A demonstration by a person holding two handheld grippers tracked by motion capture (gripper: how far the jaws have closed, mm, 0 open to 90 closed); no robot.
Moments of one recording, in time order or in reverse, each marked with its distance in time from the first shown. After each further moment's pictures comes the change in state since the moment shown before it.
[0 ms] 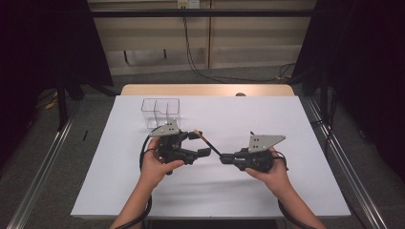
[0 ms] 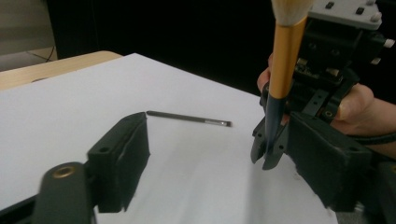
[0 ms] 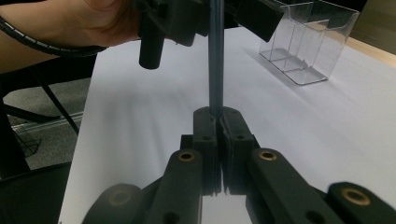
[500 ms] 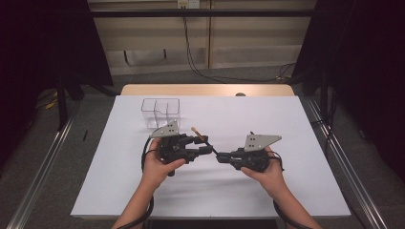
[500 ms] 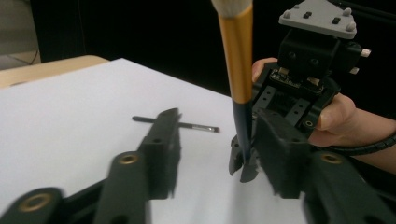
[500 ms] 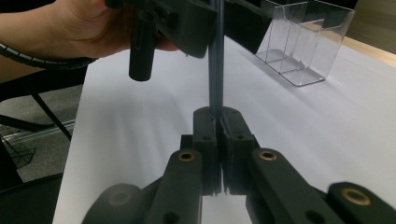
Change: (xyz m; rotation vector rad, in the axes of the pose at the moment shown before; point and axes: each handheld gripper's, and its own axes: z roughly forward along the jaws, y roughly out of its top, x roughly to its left) left arm -0.001 -0.005 0.002 -0.031 -0.049 -0.021; right arm 0.001 0.001 0.010 -0.010 -0.025 0.031
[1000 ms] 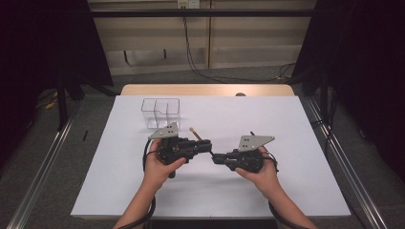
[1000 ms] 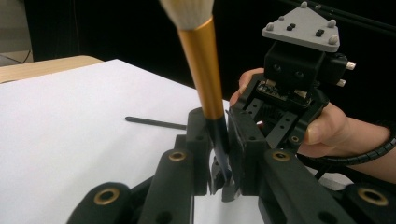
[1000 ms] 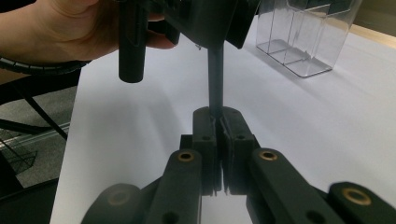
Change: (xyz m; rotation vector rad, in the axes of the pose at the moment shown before) left arm -0.002 -0.003 -0.001 -0.013 -0.016 -0.020; right arm 0.003 -0.002 0.015 0.023 -0.009 0.040
